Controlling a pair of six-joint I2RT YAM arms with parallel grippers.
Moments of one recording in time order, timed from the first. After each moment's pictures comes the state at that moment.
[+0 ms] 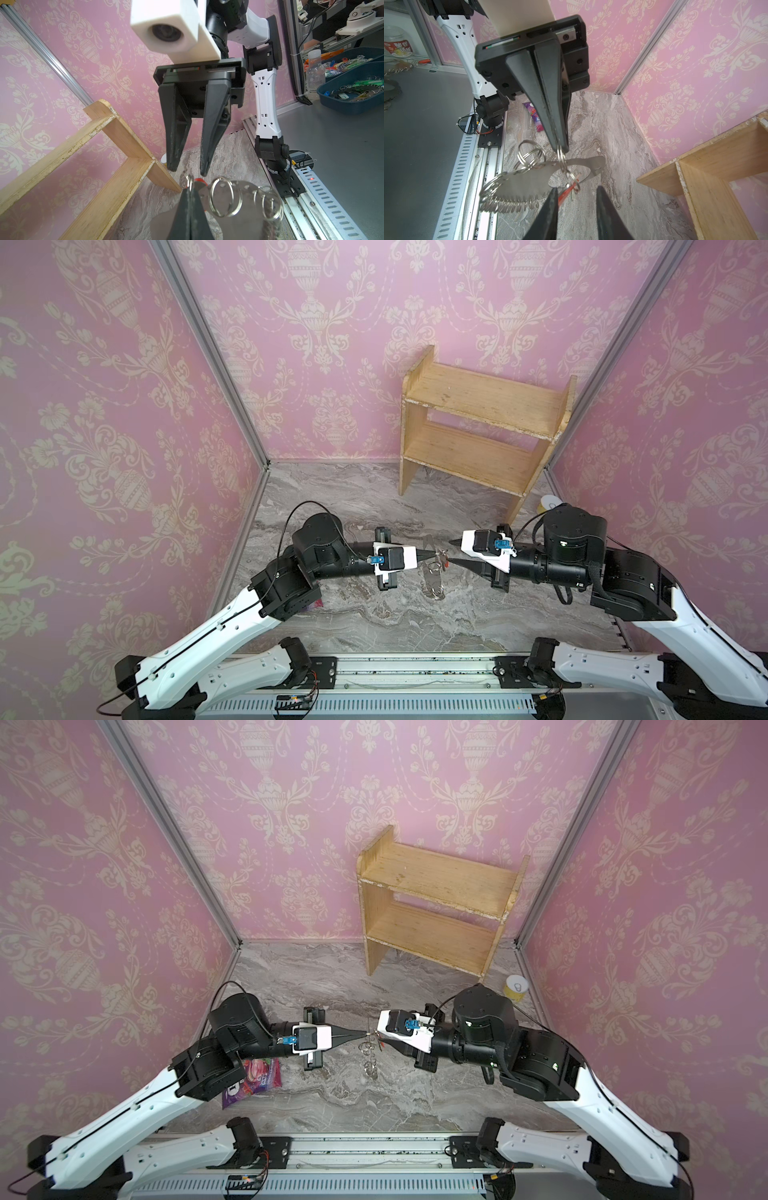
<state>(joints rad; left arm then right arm) -0.91 0.94 1.12 -0.22 0.55 0.50 0.98 0.96 1.45 -0.85 -0.15 -0.44</state>
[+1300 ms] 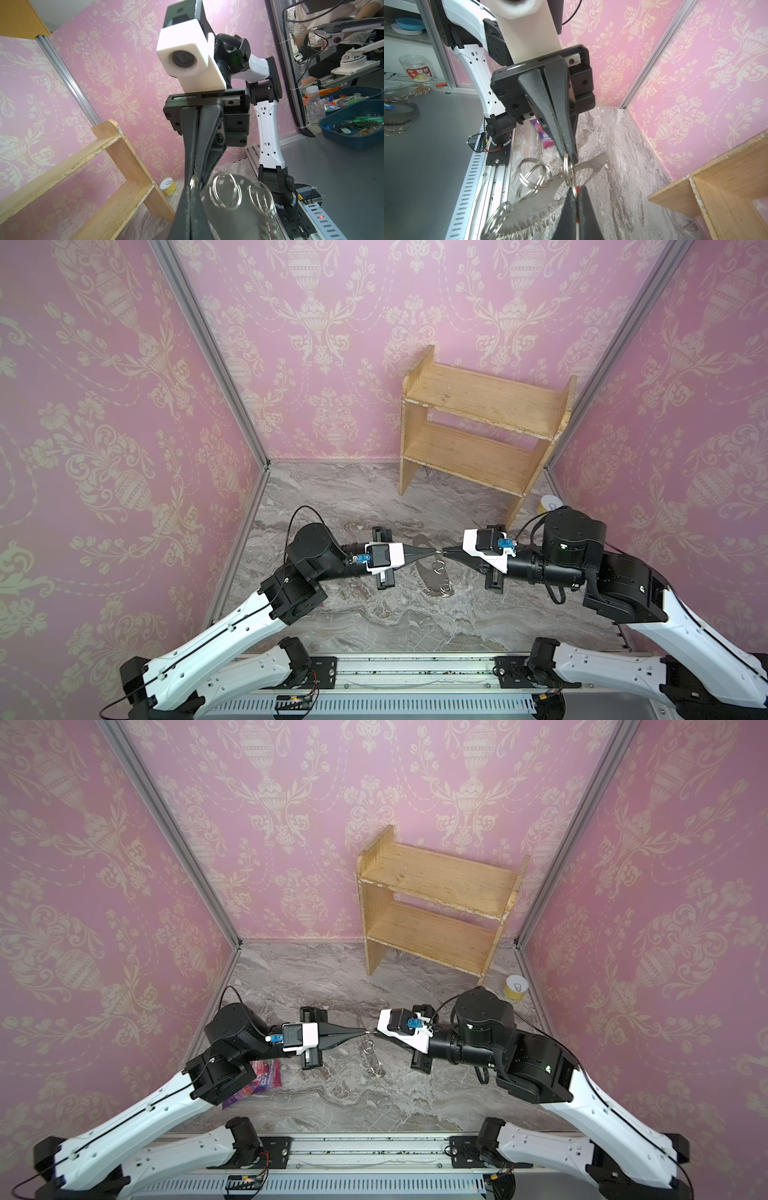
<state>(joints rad) -0.88 0.91 0.96 0.14 0.61 0.32 0.98 0.94 1.36 -0.70 -0.22 -0.38</state>
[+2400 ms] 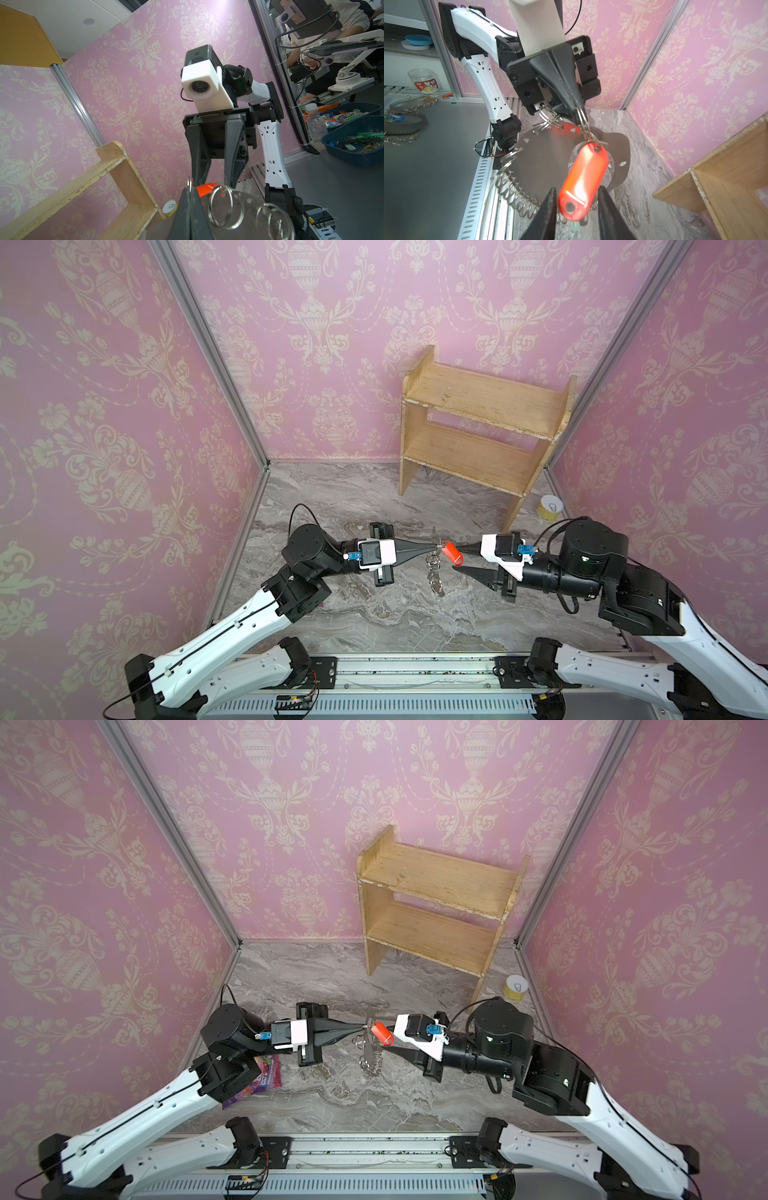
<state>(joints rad) -0.87 0.93 0.94 0.31 0.67 0.27 0.98 0.82 1.31 -0.69 -0.21 -0.33</state>
